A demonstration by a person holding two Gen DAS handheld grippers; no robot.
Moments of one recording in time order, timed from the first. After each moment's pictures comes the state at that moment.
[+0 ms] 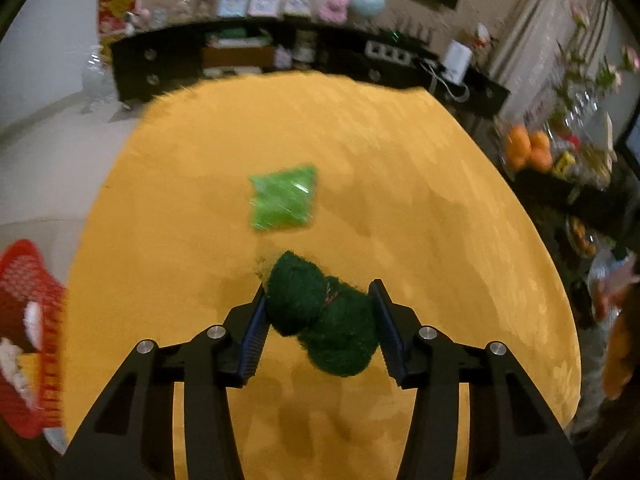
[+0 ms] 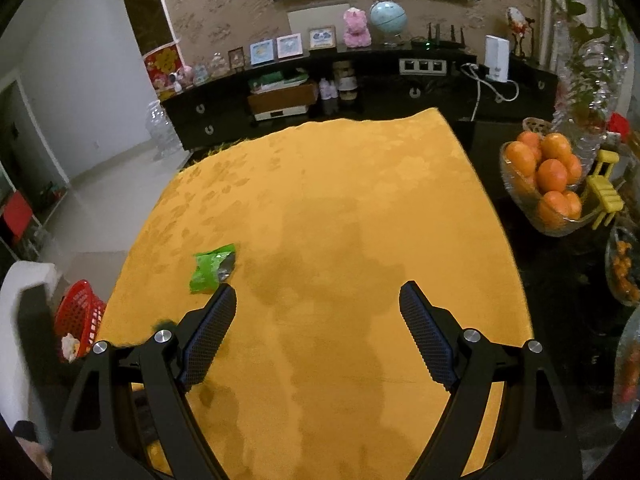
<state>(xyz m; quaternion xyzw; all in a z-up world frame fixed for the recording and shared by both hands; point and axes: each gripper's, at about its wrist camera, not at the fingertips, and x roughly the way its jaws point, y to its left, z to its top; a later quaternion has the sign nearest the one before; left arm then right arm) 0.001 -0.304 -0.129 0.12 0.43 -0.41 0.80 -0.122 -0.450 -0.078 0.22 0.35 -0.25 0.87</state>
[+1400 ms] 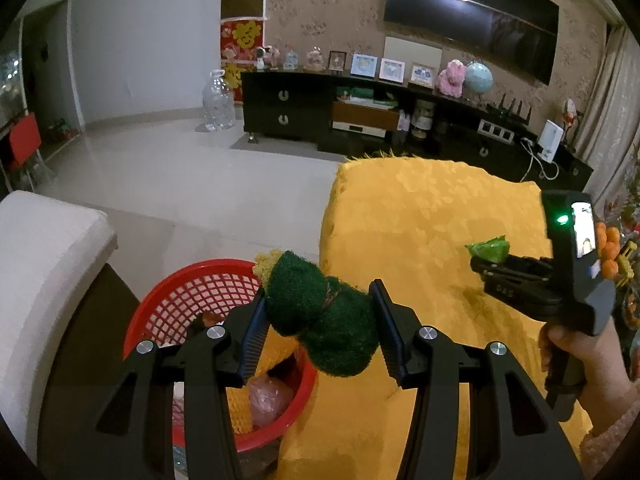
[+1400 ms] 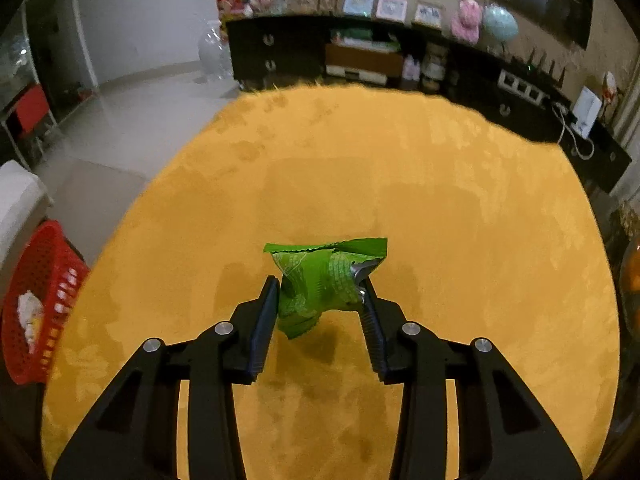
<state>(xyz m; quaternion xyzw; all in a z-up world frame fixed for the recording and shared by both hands) 0.075 -0.154 -0.061 0.07 0.37 -0.26 0.89 0.043 -0.378 -0.132 0.09 0.42 -0.17 0.89</state>
